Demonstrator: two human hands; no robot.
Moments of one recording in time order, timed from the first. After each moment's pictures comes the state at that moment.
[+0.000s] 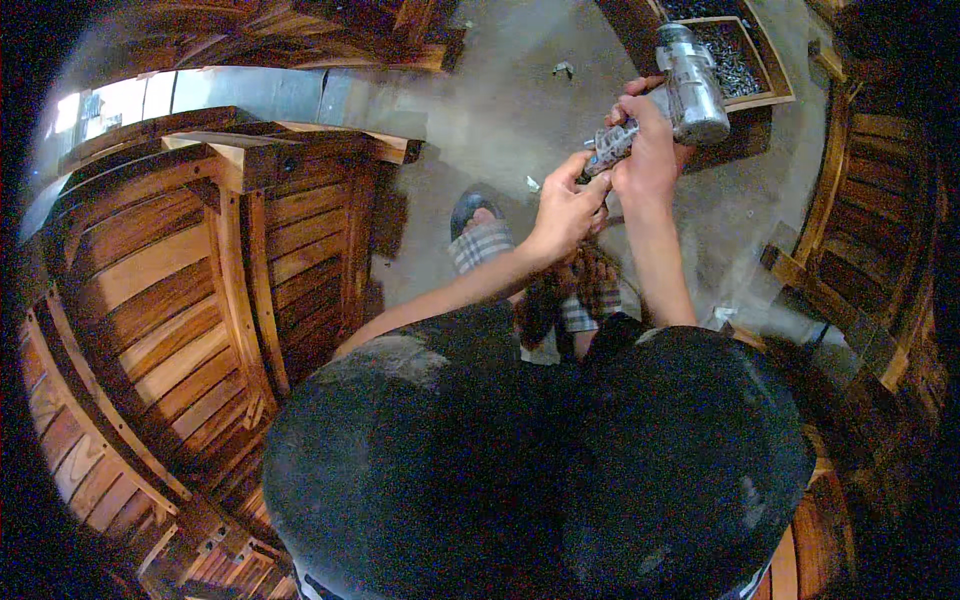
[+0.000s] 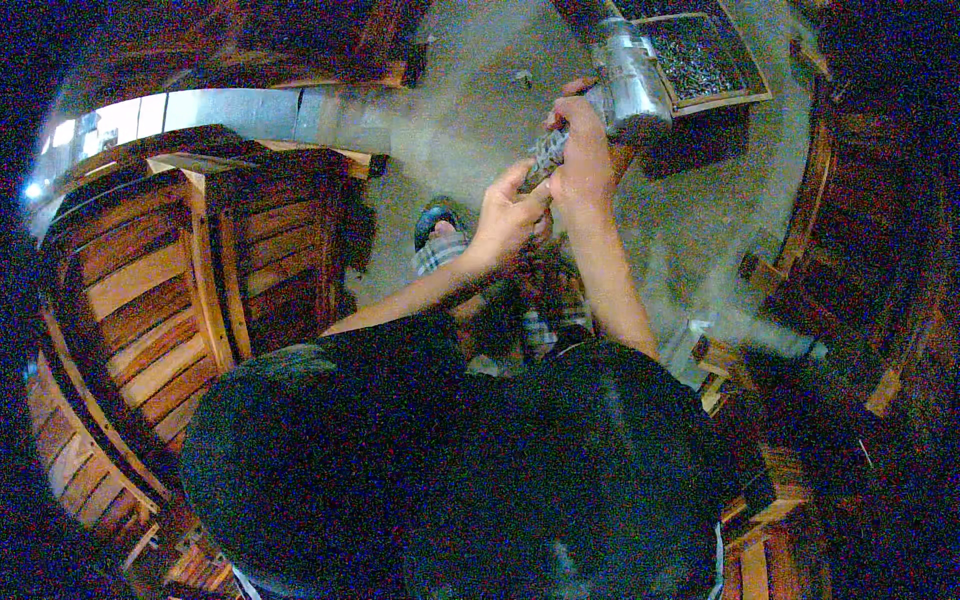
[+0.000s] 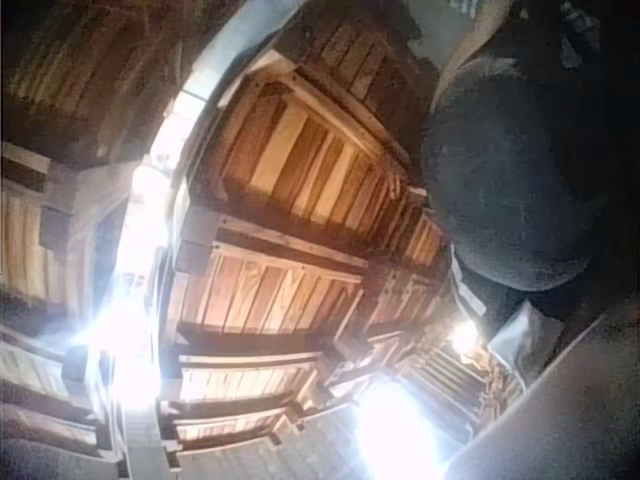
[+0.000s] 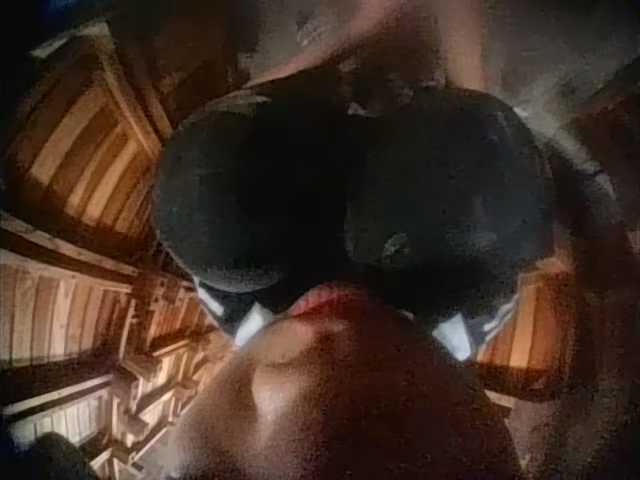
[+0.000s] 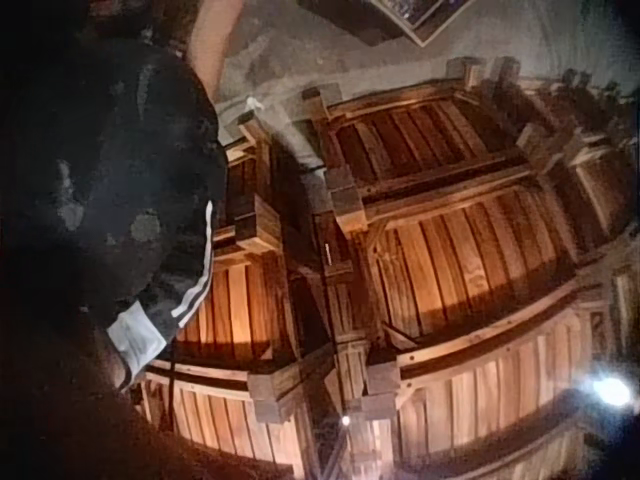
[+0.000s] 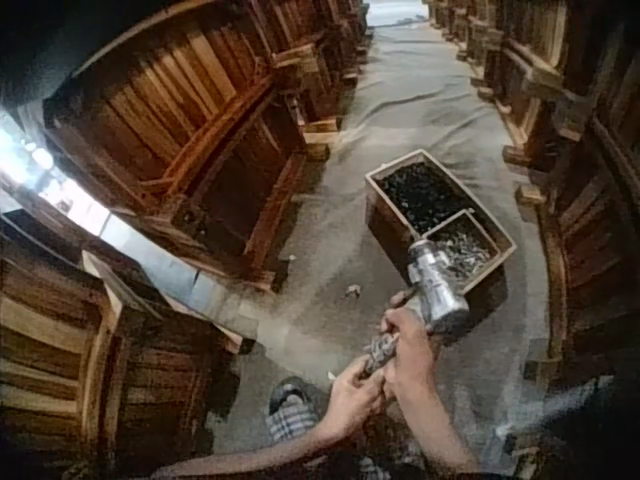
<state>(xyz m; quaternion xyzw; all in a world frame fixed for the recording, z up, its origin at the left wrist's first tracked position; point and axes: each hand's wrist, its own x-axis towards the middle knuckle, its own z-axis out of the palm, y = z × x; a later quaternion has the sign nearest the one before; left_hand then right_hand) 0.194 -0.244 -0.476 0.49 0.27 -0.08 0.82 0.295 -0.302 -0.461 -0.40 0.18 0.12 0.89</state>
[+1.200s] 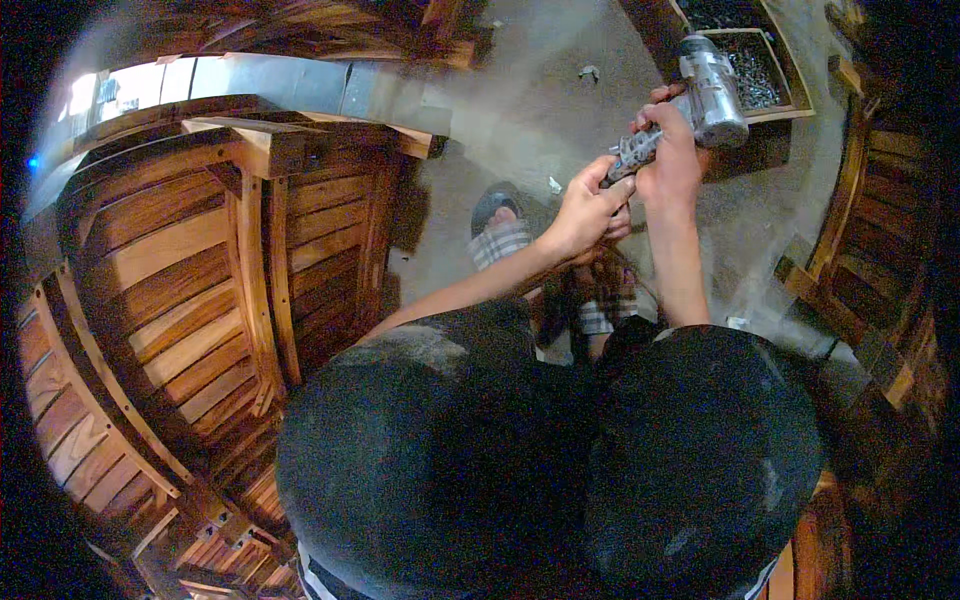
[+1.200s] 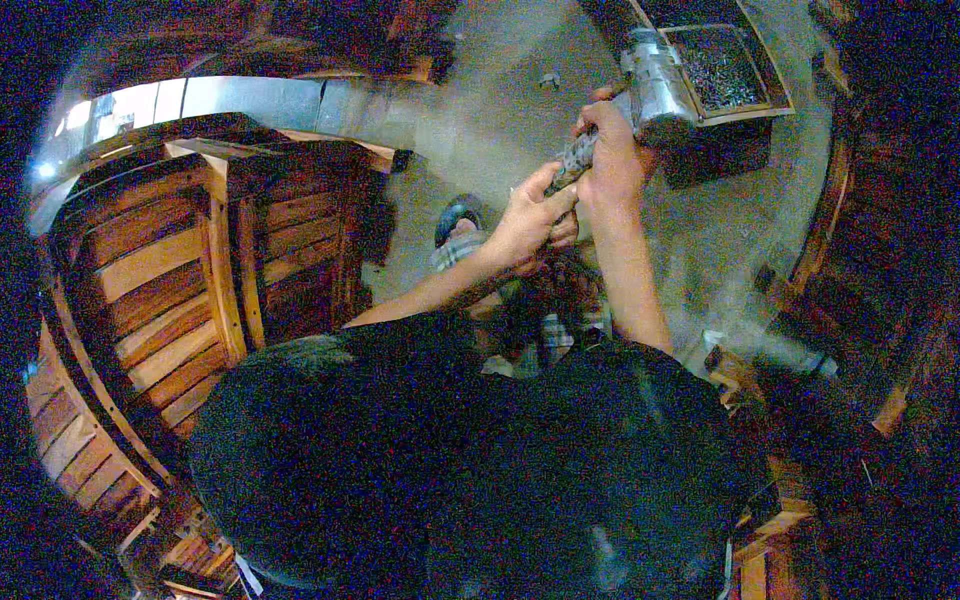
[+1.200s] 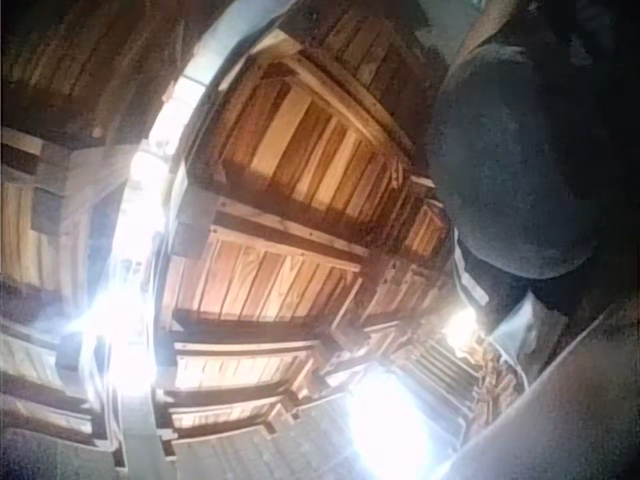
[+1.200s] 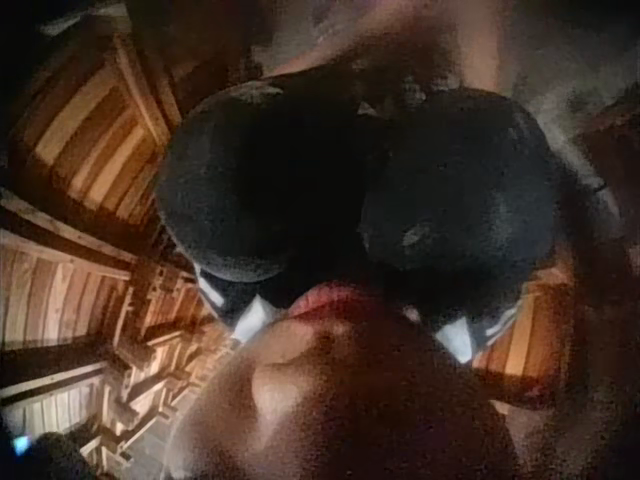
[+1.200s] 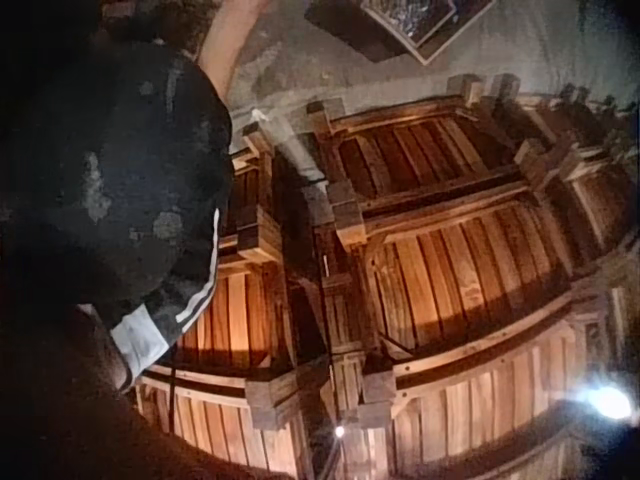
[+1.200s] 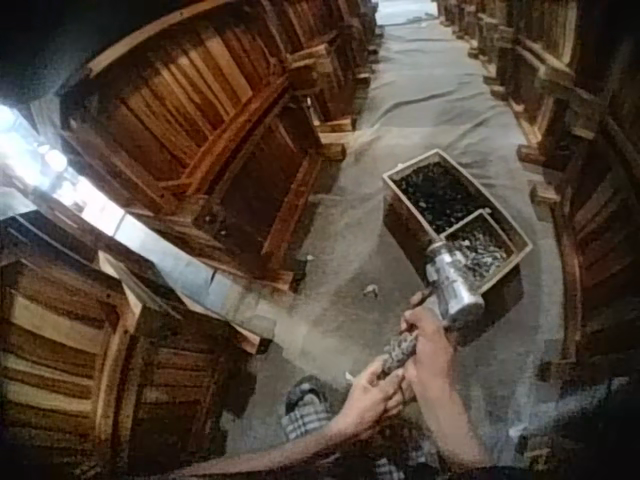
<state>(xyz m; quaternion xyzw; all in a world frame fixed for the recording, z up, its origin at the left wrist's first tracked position) 0.192 -0.235 -0.480 0.38 0.25 -0.12 0.88 0.295 -0.299 -0.467 -0.37 0.20 0.15 0.90</state>
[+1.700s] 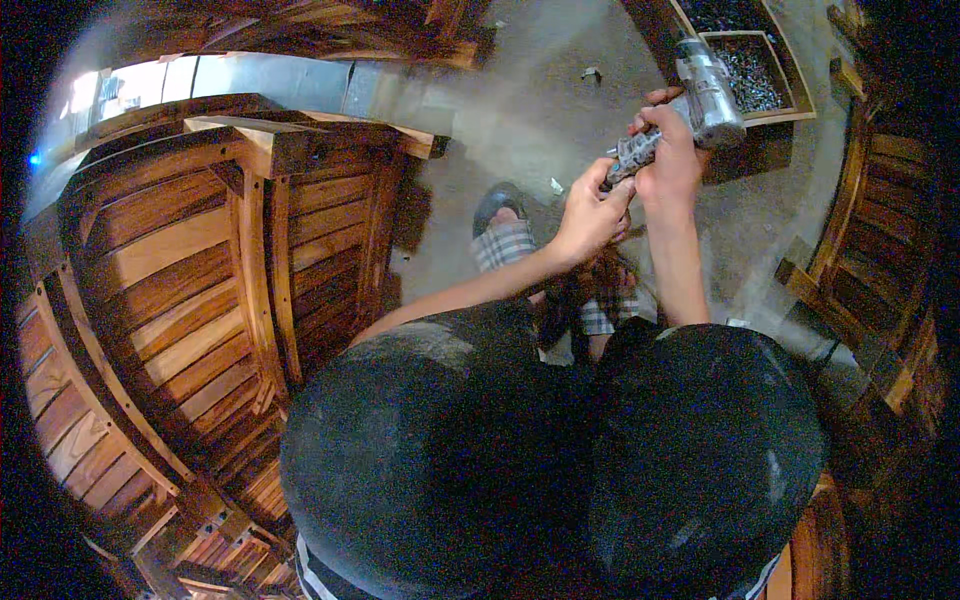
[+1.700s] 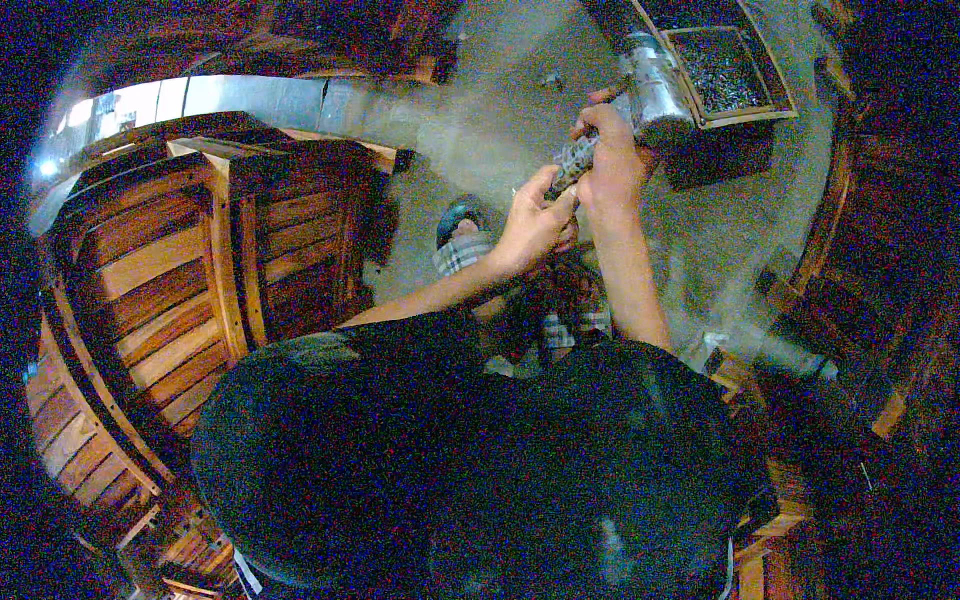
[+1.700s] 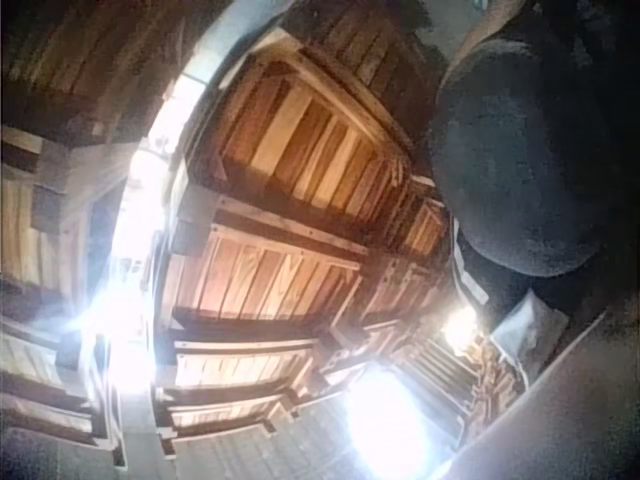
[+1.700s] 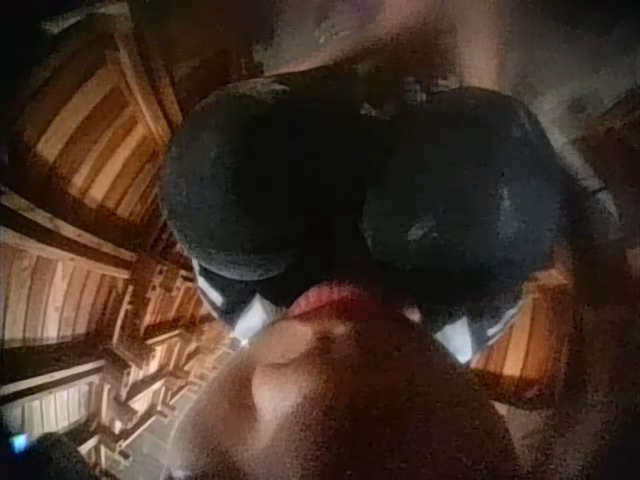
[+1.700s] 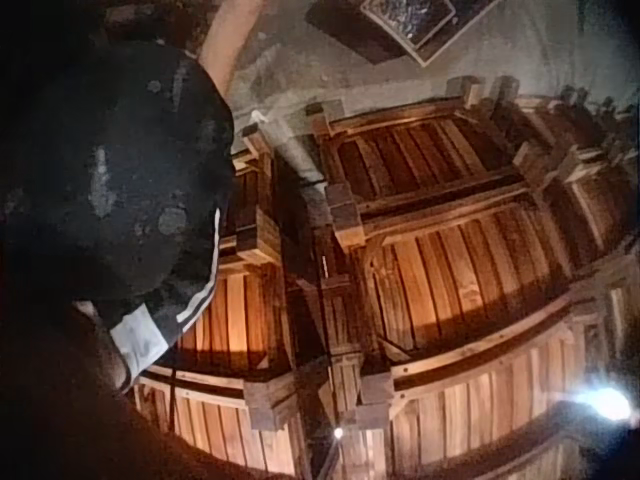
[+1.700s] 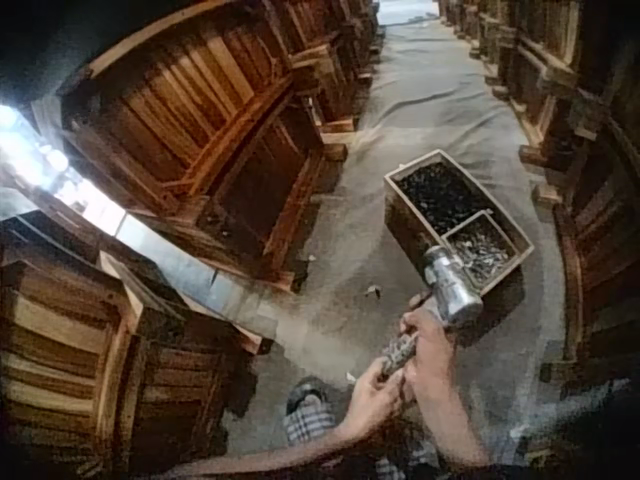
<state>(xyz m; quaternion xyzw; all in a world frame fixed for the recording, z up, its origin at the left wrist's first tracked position) 0.192 -0.243 -0.480 0.52 0.28 -0.07 0.81 0.294 -0.298 -0.466 -0.40 0.16 0.13 0.89</state>
